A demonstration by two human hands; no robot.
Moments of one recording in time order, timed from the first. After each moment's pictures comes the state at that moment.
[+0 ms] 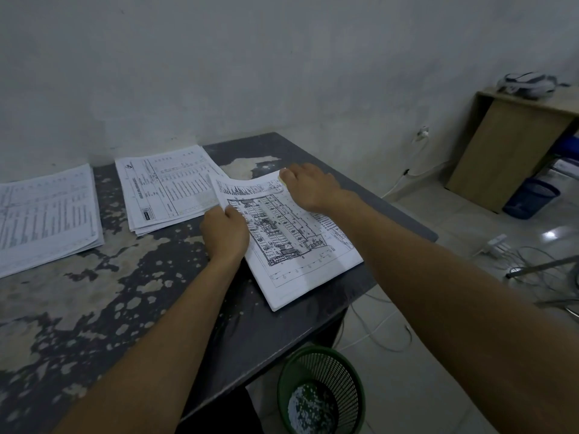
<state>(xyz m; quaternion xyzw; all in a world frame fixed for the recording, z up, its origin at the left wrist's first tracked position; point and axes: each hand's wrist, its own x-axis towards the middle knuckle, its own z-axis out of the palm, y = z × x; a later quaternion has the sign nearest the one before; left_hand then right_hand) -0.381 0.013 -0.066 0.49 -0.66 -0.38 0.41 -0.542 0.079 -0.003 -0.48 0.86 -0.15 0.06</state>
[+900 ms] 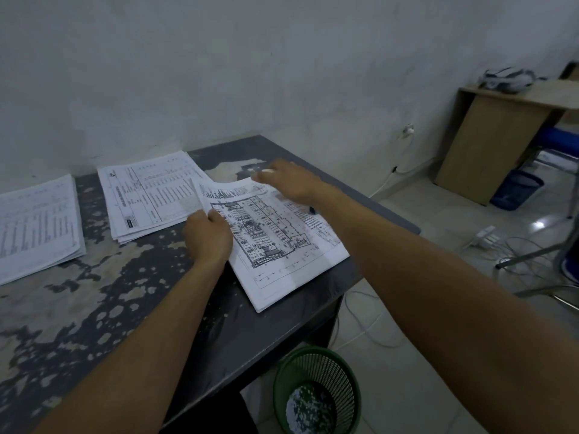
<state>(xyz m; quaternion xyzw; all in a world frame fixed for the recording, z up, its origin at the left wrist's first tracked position) -0.380 0.014 -0.068 0.50 -0.67 -0.37 0.41 -0.539 0.085 0.010 -0.48 0.82 -0.27 0.14</state>
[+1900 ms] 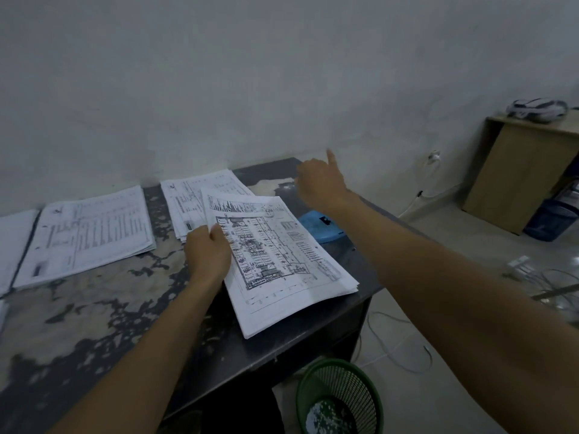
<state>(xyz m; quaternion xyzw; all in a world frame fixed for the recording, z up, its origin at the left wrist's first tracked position) -0.281 0.021 -0.037 0.48 -0.68 -0.34 0.44 -0.496 0.083 0.049 -0.52 0.84 -0.09 -0.16</state>
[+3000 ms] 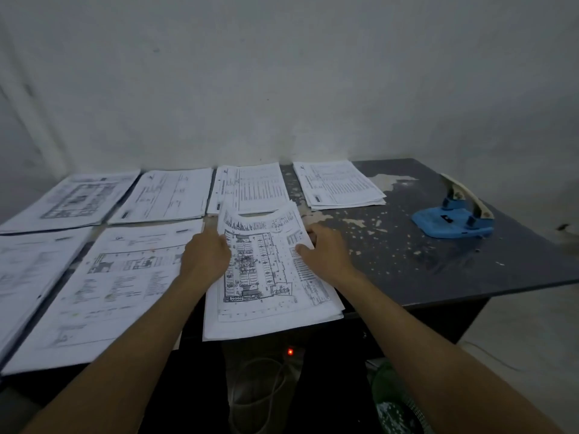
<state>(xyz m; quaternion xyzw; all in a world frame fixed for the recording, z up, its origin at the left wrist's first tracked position) -0.022 0.010 -0.053 0.62 -0.74 -0.08 0.25 -0.249 0.080 -0.065 -0.59 0.70 -0.39 0.11</state>
